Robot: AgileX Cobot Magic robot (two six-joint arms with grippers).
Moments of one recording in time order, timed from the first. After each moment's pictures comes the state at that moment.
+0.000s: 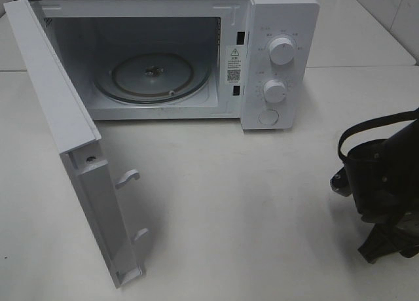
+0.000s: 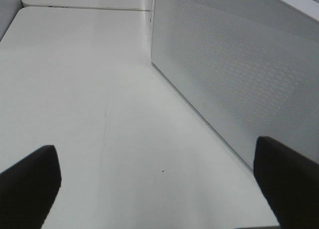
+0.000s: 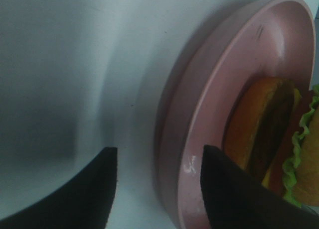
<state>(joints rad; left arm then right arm) 0.00 0.00 -0.50 -0.07 1.05 0.05 0.62 1.81 -0.56 -1.00 0.86 1.09</state>
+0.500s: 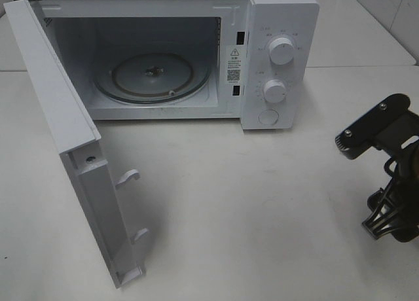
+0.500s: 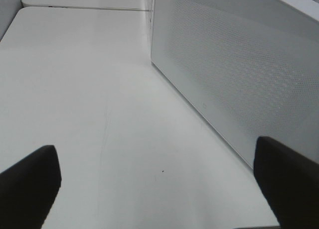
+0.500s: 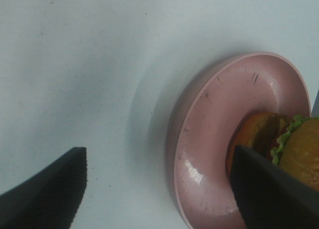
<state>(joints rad) 0.00 0.00 -0.50 -0.07 1.05 0.05 0.67 1.35 -0.56 -0.77 0.84 0.72</state>
